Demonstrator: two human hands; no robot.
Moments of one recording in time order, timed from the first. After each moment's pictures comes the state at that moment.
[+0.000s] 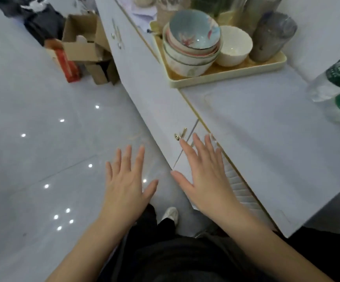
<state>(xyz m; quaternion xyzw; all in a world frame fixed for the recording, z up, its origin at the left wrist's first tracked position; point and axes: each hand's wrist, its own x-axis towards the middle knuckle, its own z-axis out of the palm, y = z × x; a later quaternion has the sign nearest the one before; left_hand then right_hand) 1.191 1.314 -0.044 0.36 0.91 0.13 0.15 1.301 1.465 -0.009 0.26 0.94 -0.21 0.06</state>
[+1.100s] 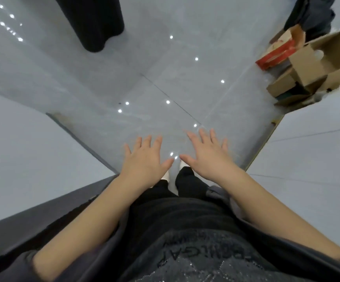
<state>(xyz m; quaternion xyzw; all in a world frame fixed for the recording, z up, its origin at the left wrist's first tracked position) 1.120 1.011 -0.092 -0.18 0.92 0.20 0.29 1.028 1.159 -0.078 -0.23 0.89 0.03 0.39</state>
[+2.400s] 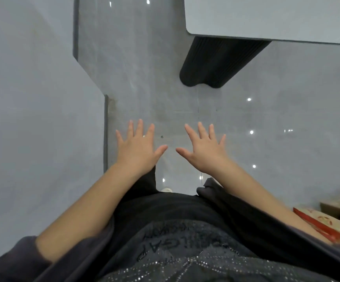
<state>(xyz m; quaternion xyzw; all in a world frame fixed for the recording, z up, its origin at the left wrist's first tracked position) 0.969 0.701 -0.114 -0.55 0.76 0.27 0.21 0.794 0.749 -0.106 -0.55 0.74 0.20 0.33</state>
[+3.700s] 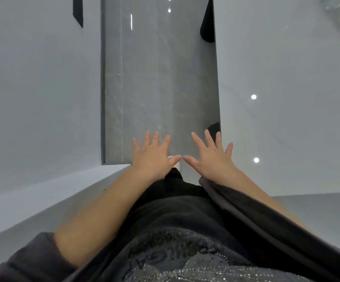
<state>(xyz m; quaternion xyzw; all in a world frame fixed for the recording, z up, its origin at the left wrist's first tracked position) 0.895 0.184 -0.117 -0.50 0.76 0.29 0.31 0.733 0.235 -0.126 -0.55 0.72 0.18 0.37</state>
